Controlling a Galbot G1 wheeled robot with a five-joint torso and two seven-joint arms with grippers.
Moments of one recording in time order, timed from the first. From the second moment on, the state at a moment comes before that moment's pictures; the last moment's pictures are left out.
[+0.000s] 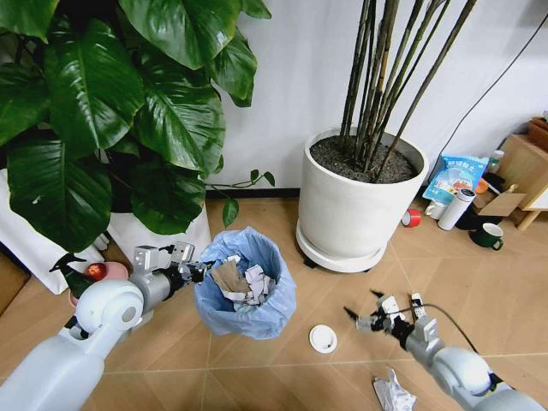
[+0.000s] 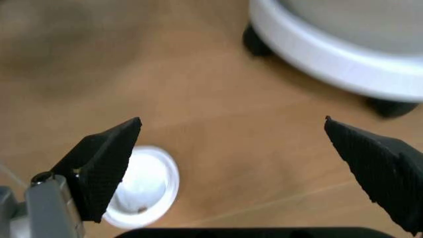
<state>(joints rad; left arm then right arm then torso) 1.11 -0.83 -0.33 -2.01 -0.94 0.74 -0.08 -1.29 0.85 0.19 1.49 0.47 0.03 -0.29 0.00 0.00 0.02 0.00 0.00</state>
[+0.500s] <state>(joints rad) 1.09 -0.82 -0.32 -2.00 -0.93 0.74 -0.06 -1.04 0.96 -0.05 1.19 0.50 0.00 -0.25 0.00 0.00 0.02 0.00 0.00</state>
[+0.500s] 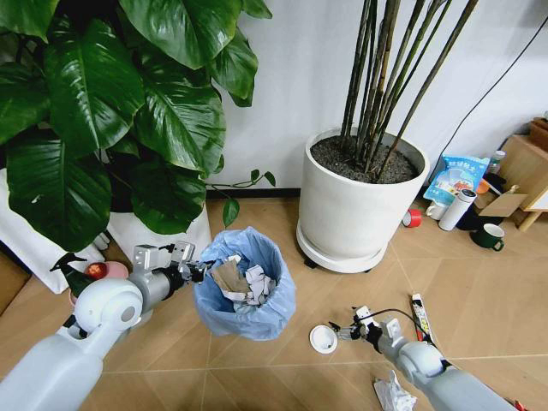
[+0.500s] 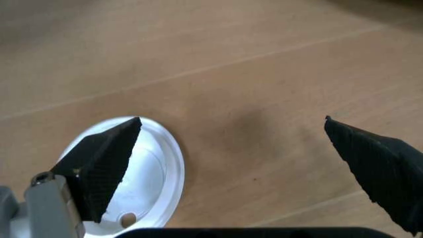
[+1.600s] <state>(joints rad) 1.10 -0.83 -0.31 -2.00 -0.91 0.74 -0.04 -0.98 1.06 -0.09 1.02 0.50 0.01 -0.22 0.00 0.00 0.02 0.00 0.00</state>
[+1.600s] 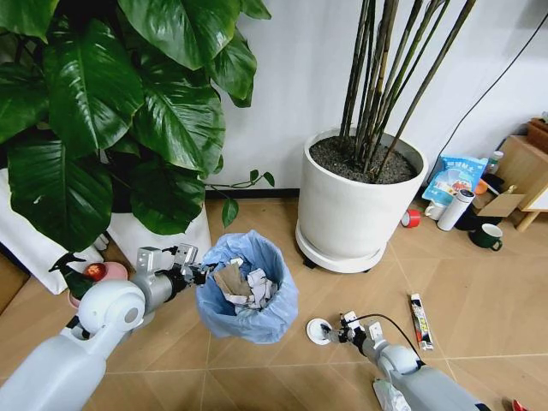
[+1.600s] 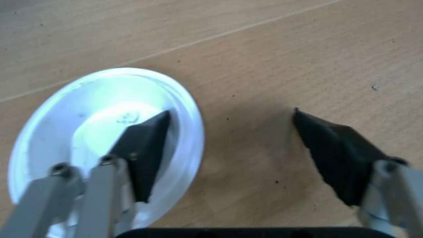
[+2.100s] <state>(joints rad) 1.10 -0.82 -0.31 -2.00 -0.90 0.74 -0.03 -1.00 1.08 -0.08 1.03 0.50 0.01 -0.21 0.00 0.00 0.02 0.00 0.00</state>
